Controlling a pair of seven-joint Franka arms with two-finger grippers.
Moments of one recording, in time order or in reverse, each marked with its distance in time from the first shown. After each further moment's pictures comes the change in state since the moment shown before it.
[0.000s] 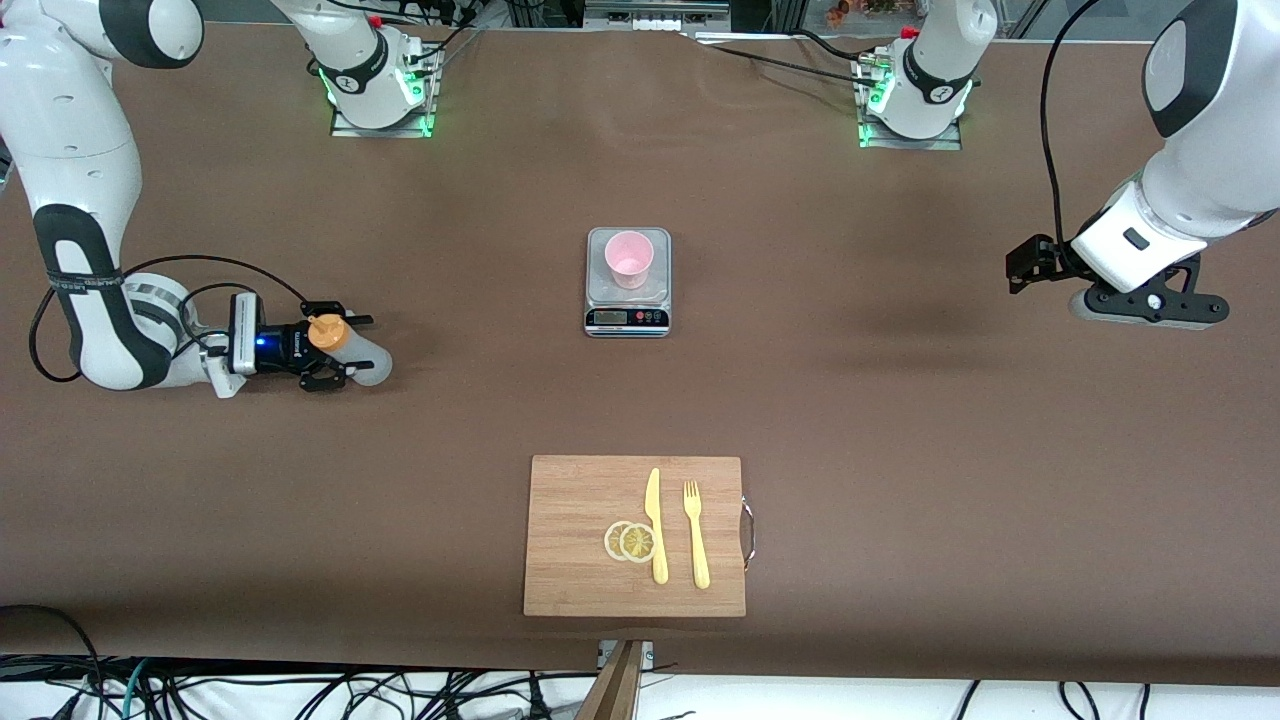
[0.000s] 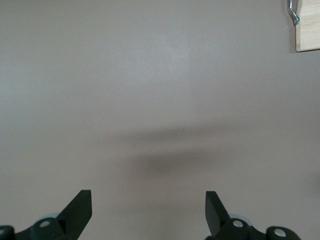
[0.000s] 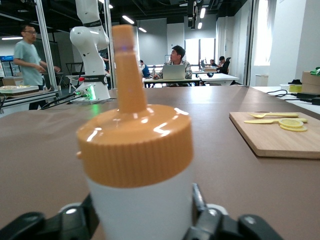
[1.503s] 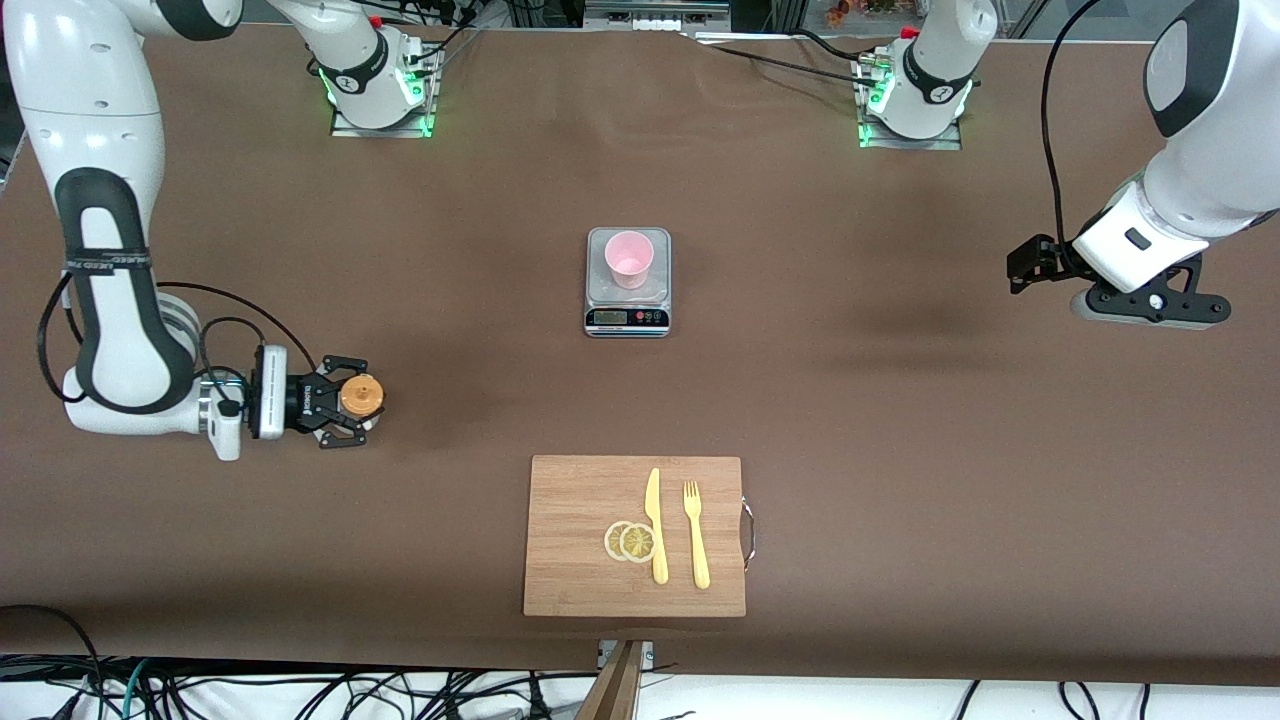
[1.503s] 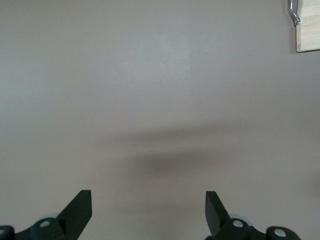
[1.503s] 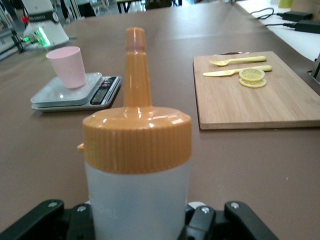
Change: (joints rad) left arm 0.002 0.000 0.000 0.001 0.000 0.000 0.000; right arm 0.229 -0.107 0.000 0.178 -0.100 0.351 0.446
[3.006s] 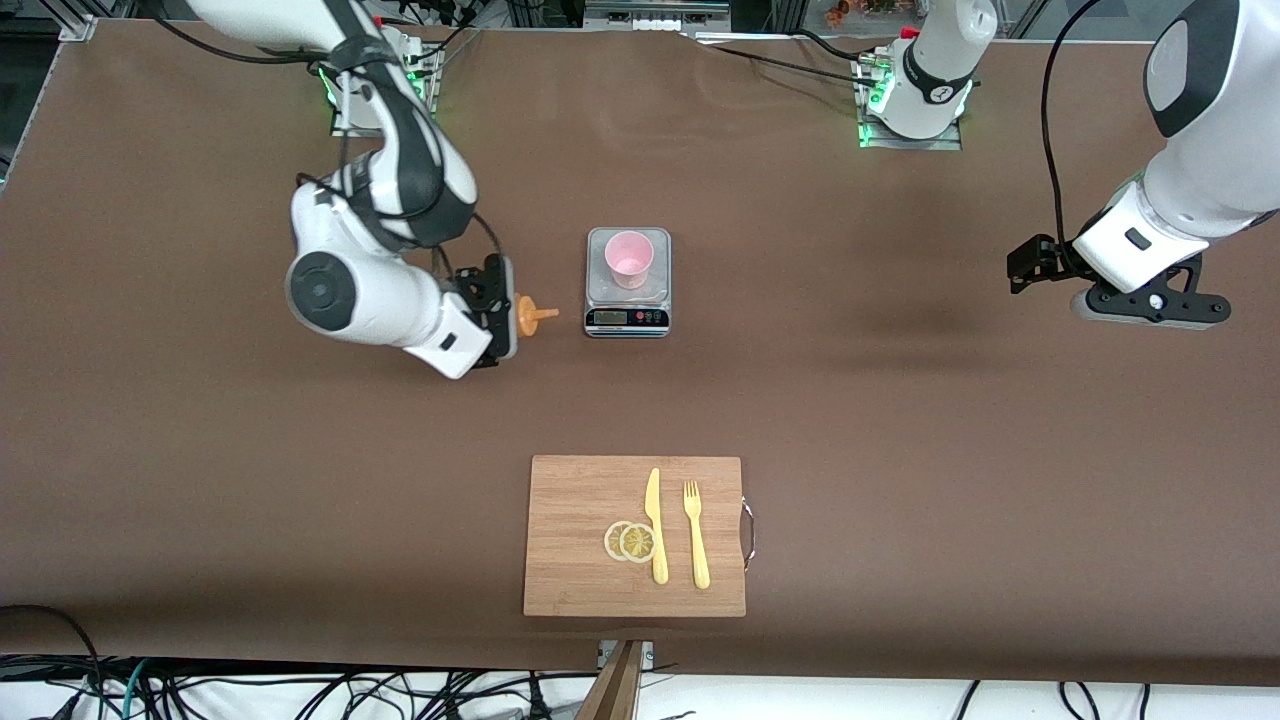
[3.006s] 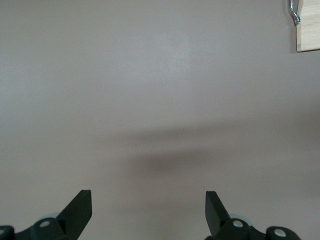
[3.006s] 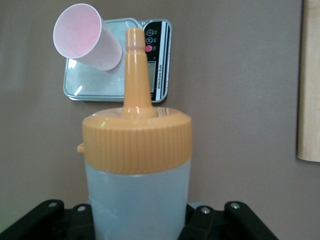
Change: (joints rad) left arm 0.000 0.000 0.000 0.000 0.000 -0.001 0.000; right arm 0.530 -0.285 0.001 -0.073 -0.736 0.106 0.917
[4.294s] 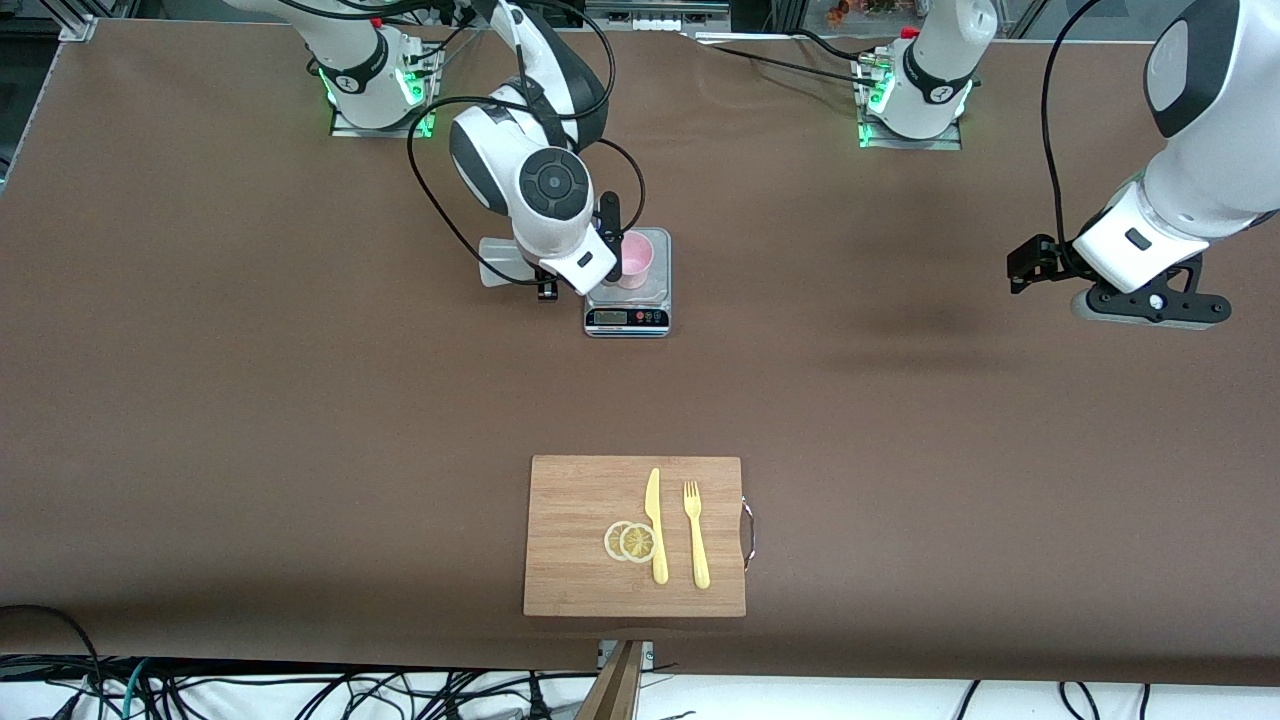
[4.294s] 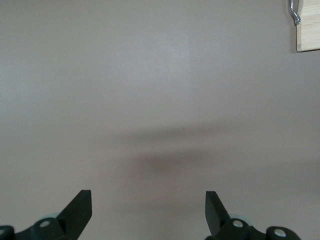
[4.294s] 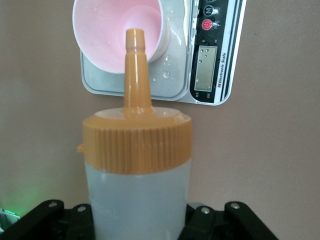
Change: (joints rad) left arm 0.000 0.000 0.000 0.000 0.000 0.000 0.000; right arm 0.264 -0.012 0.000 -0.075 -0.285 -0.029 0.341
